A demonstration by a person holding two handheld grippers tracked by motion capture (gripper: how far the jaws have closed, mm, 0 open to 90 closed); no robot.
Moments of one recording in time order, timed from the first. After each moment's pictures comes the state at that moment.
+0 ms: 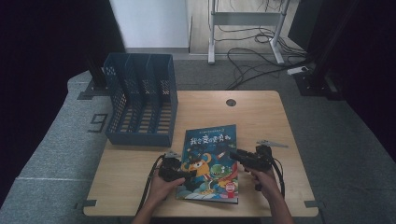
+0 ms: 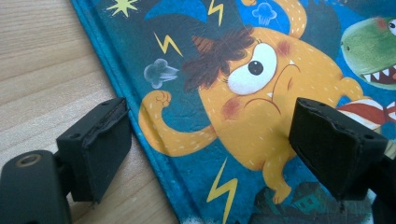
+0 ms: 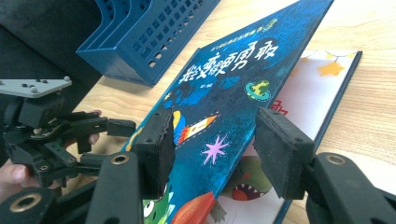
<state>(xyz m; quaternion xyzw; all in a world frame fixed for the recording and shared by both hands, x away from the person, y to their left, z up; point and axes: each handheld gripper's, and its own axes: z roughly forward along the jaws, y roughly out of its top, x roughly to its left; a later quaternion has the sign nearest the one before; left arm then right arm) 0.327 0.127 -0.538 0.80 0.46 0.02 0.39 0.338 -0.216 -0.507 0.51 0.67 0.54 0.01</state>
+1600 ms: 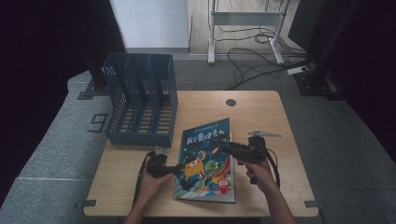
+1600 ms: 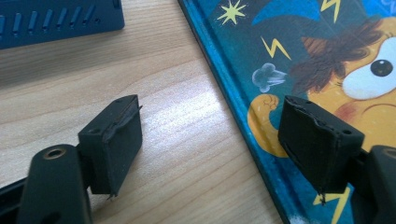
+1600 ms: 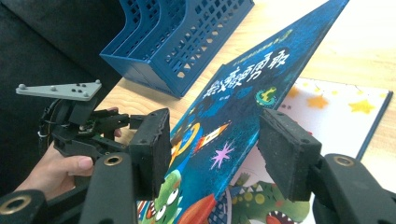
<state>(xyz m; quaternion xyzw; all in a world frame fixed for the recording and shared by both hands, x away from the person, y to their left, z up) 0.336 0.163 -0.536 0.78 0.51 0.10 0.34 0.345 -0.184 -0.456 0.48 0.70 0.53 0.01</state>
